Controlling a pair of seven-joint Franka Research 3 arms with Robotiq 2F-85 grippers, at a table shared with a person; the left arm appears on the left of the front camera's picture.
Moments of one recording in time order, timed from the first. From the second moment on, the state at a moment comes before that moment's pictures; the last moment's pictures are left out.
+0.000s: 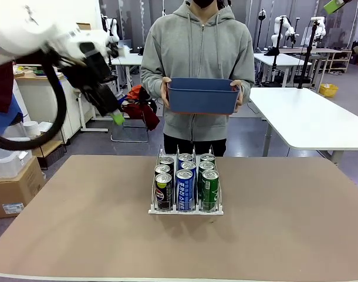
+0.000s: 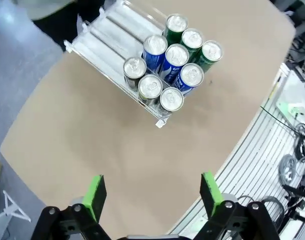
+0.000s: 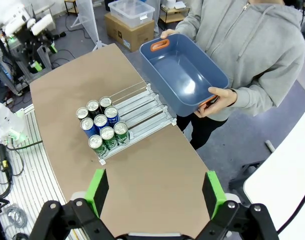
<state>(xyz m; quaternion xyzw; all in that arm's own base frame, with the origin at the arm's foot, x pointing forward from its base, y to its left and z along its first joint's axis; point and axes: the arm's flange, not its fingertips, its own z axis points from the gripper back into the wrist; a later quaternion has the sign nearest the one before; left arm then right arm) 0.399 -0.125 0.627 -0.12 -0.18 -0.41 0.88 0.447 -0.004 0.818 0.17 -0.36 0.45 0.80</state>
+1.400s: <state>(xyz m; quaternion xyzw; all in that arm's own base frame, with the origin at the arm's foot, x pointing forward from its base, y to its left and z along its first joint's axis) 0.372 -0.053 0.762 -0.20 -0.33 -0.46 0.80 0.447 -0.004 0.818 0.17 -0.36 0.45 0.80</state>
